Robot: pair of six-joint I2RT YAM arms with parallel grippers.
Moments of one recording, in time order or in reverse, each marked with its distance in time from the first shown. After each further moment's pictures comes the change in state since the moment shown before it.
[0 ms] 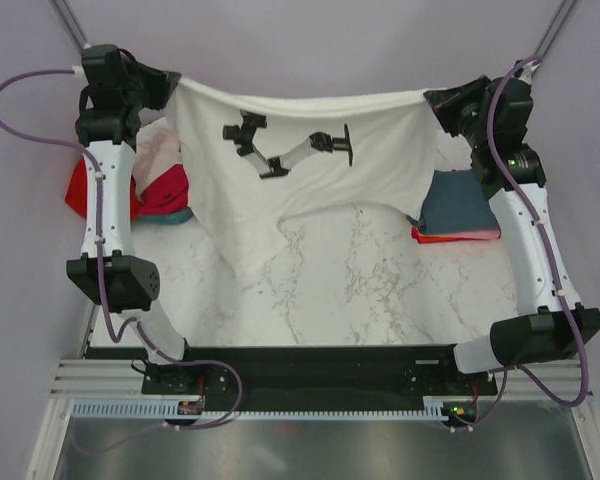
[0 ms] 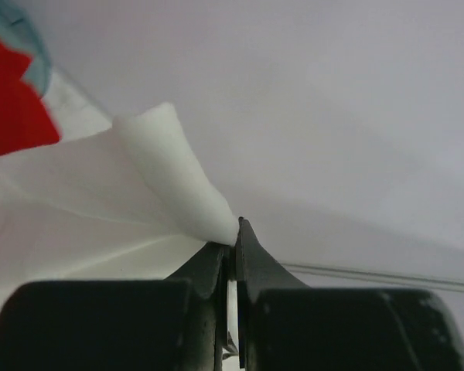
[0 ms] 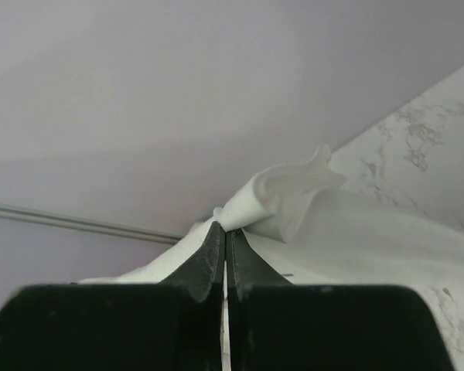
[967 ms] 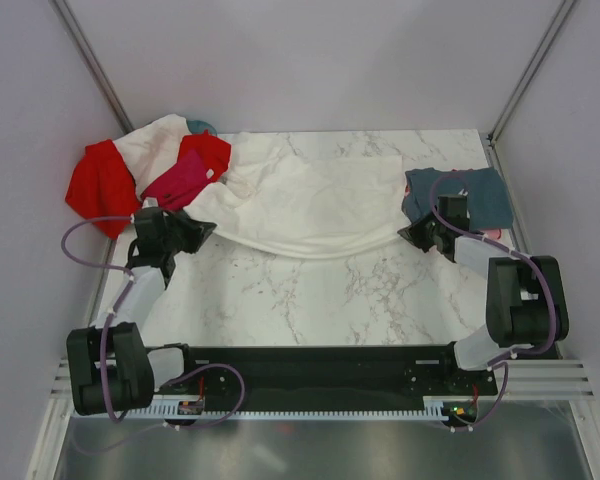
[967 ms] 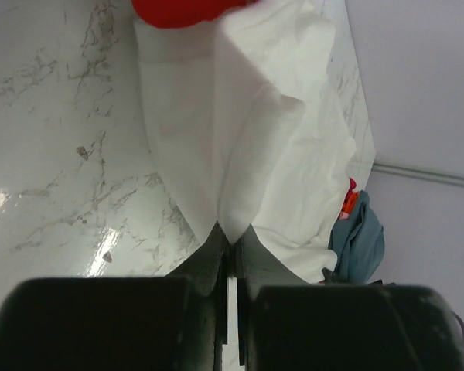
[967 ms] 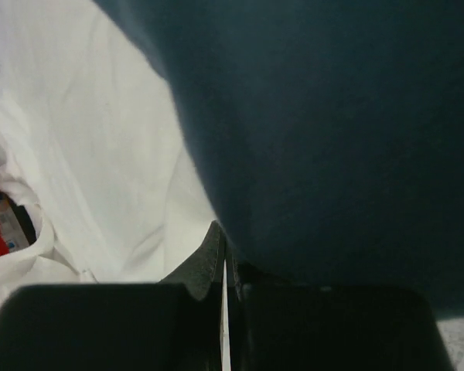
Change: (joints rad) left arm 0.047 -0.555 -1.447 0.671 0.192 0.080; right arm -0.075 0.115 -0.876 0.368 -0.157 -0.013
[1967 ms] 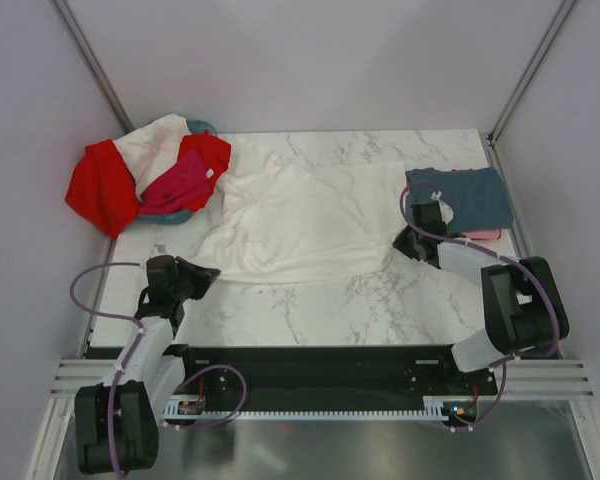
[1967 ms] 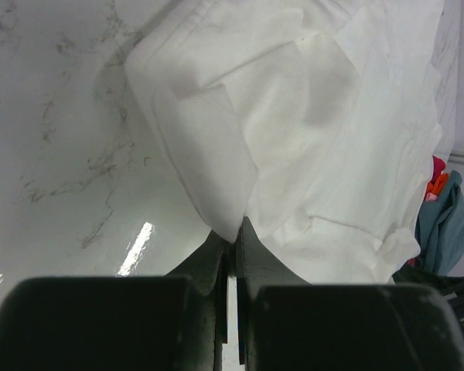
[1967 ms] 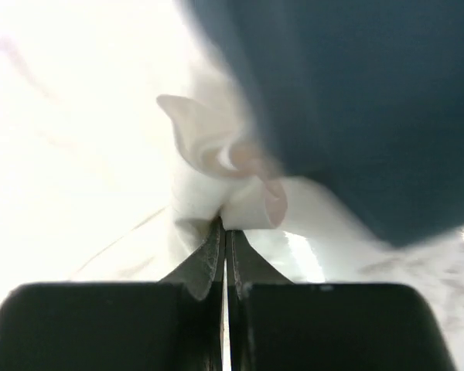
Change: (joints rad) left arm -0.031 -0.358 -0.414 -0.020 -0.094 0.050; right arm 0.146 -0.034 -0.072 -0.060 0.245 -0.165
